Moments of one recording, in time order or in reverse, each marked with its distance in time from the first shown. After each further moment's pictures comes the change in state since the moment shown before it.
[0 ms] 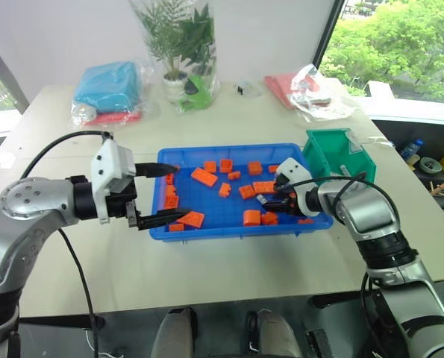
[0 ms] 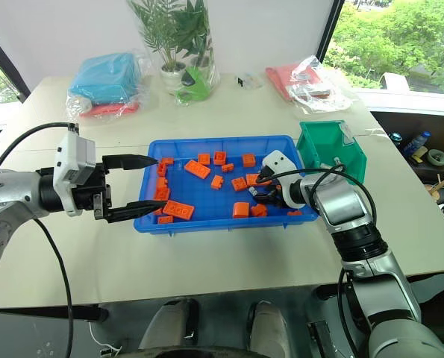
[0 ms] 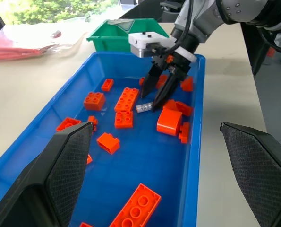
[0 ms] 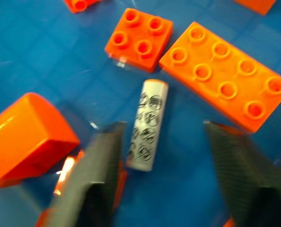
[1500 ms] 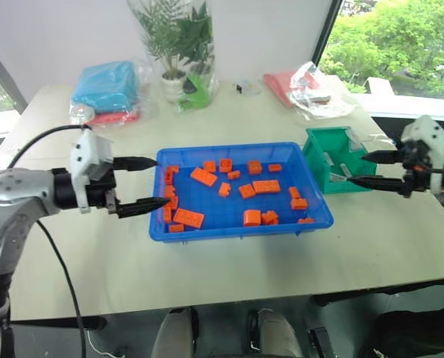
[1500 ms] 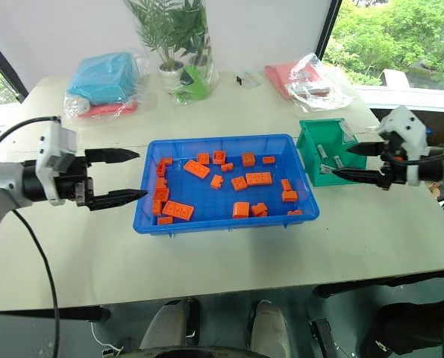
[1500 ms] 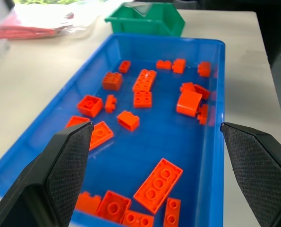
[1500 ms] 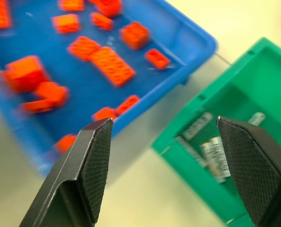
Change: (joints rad) left arm -0.023 0.050 0.051 0.207 0.039 -0.050 -0.139; right arm 0.151 -0.576 -0.396 0.175 0.286 -0.521 0.512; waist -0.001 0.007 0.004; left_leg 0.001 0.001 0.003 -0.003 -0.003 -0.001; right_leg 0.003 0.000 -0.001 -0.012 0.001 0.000
